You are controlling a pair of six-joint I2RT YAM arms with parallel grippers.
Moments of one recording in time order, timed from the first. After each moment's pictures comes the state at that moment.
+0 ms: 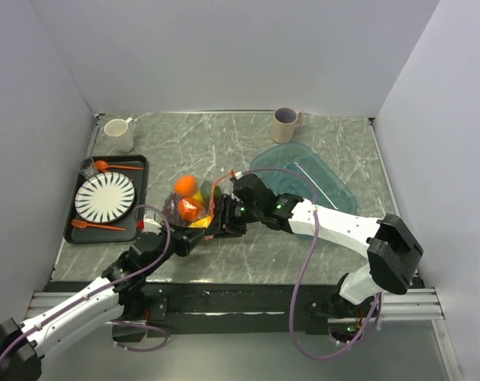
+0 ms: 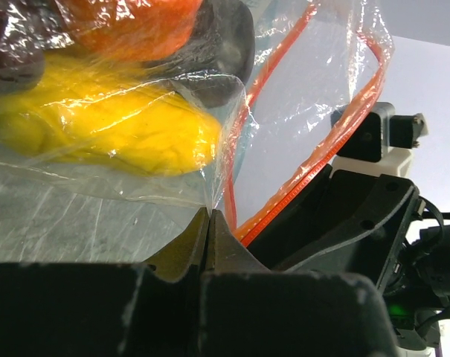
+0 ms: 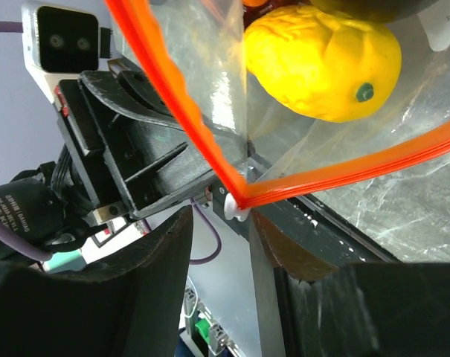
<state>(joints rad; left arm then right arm) -0.74 0.52 0.10 0.15 -0.10 -1.66 0.93 1.49 1.03 -0.26 -0.34 1.09</state>
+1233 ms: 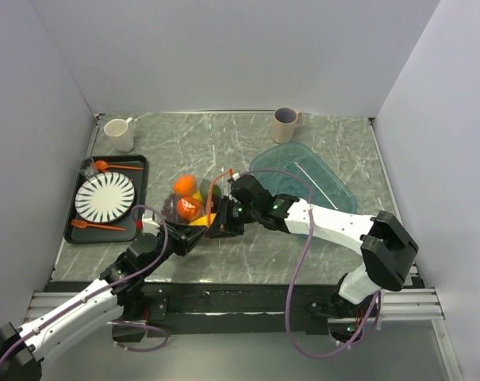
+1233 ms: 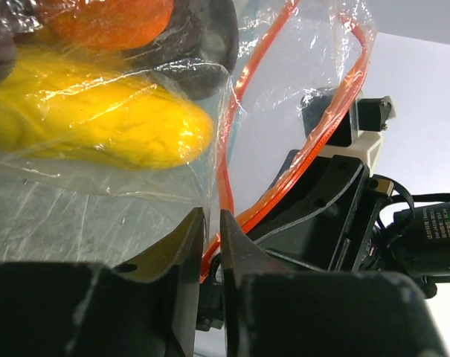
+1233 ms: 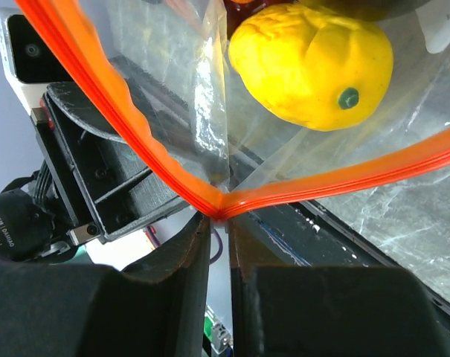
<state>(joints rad) -0.74 0.47 0.10 0.15 -0.10 -1.66 0.92 1.53 1.03 -0.22 -0.35 1.09</state>
